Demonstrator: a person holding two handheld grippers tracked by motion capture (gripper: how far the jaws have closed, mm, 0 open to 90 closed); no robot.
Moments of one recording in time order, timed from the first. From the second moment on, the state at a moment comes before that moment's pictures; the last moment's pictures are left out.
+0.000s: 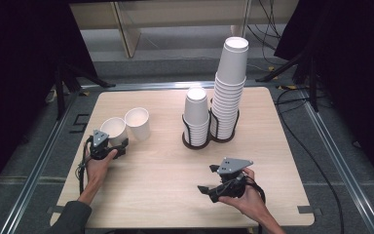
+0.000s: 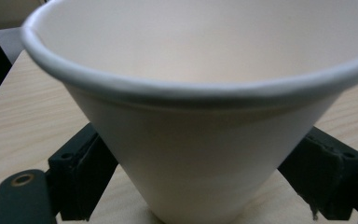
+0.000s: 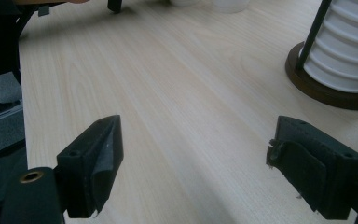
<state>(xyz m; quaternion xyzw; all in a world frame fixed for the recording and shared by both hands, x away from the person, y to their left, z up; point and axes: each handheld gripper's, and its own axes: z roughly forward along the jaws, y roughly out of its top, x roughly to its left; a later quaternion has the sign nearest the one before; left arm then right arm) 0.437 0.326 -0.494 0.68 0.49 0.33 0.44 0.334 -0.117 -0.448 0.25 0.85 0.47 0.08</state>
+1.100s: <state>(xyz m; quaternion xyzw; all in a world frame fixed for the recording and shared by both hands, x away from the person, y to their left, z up) 0.399 0.332 -0.488 0.68 0.51 0.30 0.43 0.333 -0.118 -0.449 0.24 0.85 0.46 0.09</state>
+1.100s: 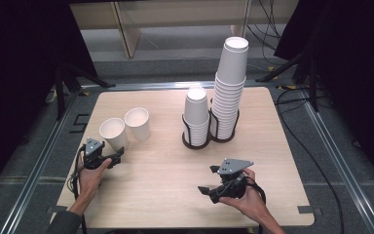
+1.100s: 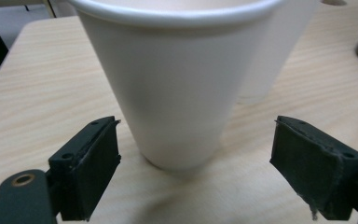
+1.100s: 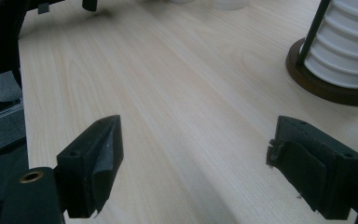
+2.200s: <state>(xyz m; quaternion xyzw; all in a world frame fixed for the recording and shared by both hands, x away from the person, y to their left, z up) 0.318 0.278 -0.464 0.72 0.42 0.23 0.51 0.328 -0.131 -0.456 0.27 0.84 0.47 0.07</state>
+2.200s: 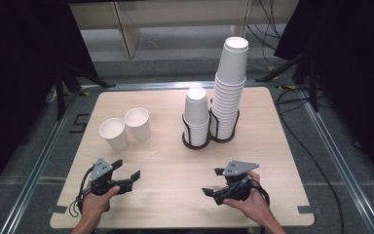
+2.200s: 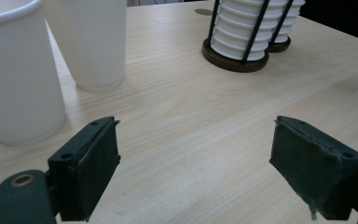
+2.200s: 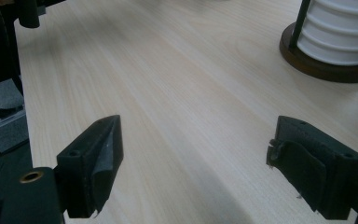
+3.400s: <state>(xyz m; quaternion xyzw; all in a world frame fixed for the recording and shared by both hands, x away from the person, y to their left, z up) 0.278 0.236 -0.472 0.80 0.33 0.20 0.47 0.309 -0.145 -0.468 0.28 0.85 0.44 0.04</state>
